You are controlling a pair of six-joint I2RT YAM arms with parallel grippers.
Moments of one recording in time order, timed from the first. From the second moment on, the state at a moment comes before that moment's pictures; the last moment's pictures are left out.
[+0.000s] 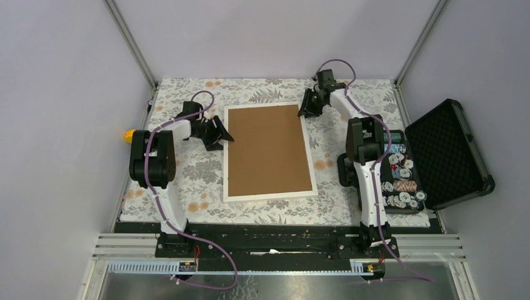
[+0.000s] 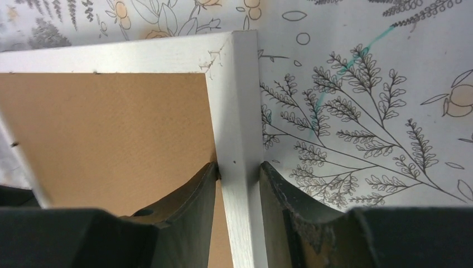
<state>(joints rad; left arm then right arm) -0.03 1.94 1.21 -0.36 0.55 -0.56 0.20 2.50 2.13 -0.66 -0.38 0.41</state>
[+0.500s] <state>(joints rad) -0.03 1.94 1.21 -0.36 0.56 -0.56 0.36 2.65 2.53 -0.95 0.03 0.32</state>
